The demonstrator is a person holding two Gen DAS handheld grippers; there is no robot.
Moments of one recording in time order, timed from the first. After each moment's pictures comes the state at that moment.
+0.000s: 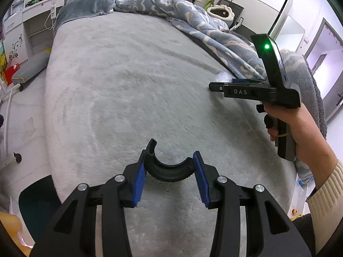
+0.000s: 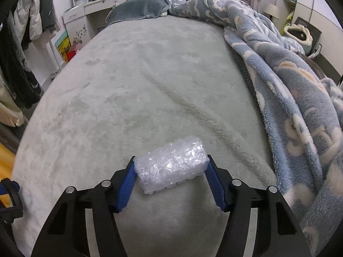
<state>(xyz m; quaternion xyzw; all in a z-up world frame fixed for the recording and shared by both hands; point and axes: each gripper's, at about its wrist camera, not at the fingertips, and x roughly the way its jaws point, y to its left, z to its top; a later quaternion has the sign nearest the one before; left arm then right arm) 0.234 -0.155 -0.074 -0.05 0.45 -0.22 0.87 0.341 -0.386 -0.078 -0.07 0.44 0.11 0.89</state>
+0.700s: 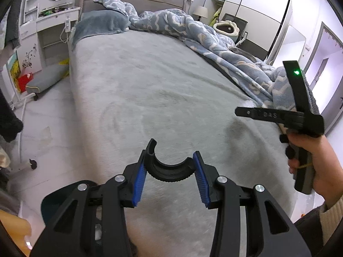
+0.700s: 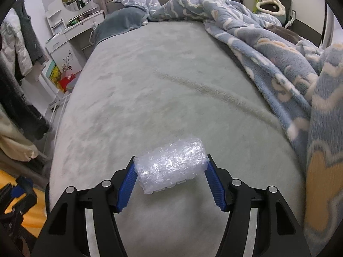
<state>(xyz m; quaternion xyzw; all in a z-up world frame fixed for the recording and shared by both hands) 0.204 -0.085 -0.049 -0.04 0.39 -0.19 0.90 0.271 -0.348 -0.052 0.04 0.45 0.06 0.89</state>
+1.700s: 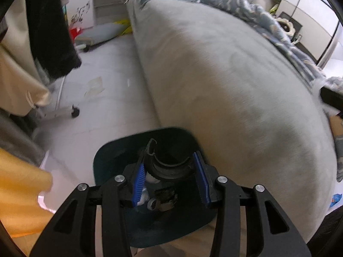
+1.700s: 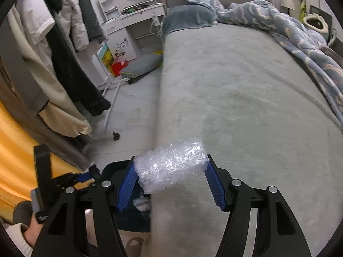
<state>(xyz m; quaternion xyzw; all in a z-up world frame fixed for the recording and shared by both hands) 0.184 0.082 -0.135 -0.08 0.49 -0.04 0.86 0.200 -0.159 -0.031 0.03 0.43 0.21 0.88</state>
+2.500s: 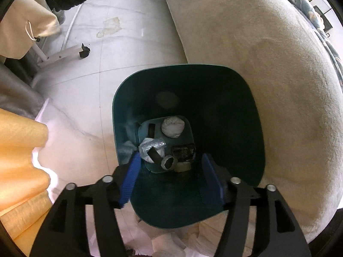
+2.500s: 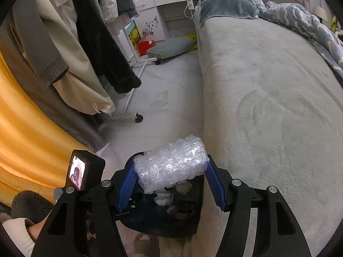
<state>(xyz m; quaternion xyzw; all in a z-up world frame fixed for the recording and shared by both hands) 0.172 0.137 -0.216 -0.13 0.62 -0.01 0.77 0.201 -0.053 -0.054 -0.02 0.46 0.28 0.84</state>
